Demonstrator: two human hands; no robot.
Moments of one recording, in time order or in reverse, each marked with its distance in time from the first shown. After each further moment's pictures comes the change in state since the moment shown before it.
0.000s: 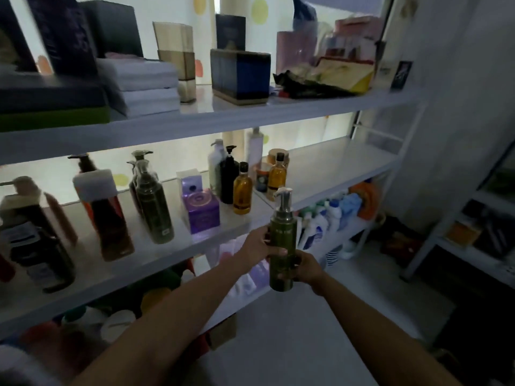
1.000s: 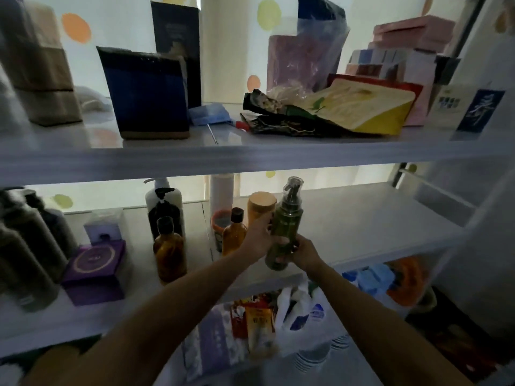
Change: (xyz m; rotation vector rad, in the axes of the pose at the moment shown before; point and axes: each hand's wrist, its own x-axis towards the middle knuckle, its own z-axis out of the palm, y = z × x) left_hand 0.357 0.059 0.060 0.092 0.351 0.140; right_hand 0.354 -0.024 -0.219 -0.229 -0.048 -0.268
